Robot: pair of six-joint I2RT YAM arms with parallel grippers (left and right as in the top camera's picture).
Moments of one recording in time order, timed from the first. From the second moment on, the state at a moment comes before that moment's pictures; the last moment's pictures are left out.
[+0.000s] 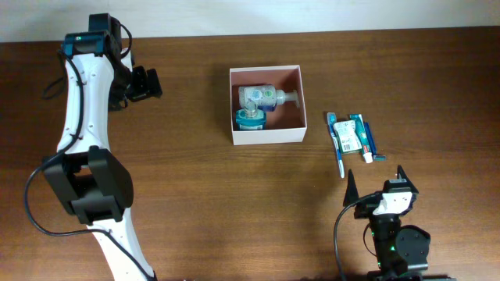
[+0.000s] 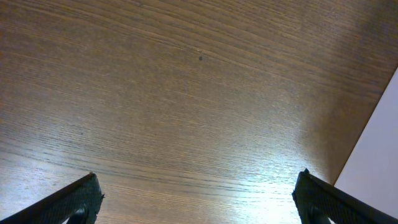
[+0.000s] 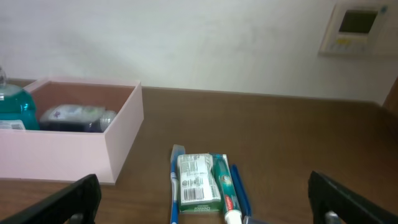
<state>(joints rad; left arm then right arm) 0.08 2.21 2.19 -1.37 0.05 -0.20 0.04 0.01 0.01 -0.06 0.03 -0.05</state>
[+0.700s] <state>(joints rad) 0.08 2.21 2.19 -1.38 0.06 -0.20 0.04 0.99 1.22 -0.74 0.12 -0.05</state>
